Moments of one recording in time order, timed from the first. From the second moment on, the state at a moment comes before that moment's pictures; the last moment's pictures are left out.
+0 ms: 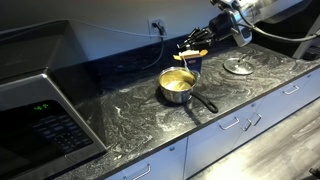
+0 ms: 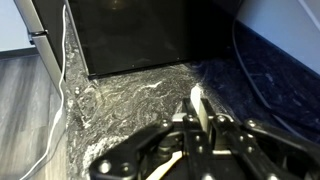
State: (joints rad) arm 0.01 0.32 0.04 -1.86 1.42 2.21 1.04
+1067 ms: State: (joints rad) arm 0.05 0.64 0.04 -1.59 1.45 2.28 0.98
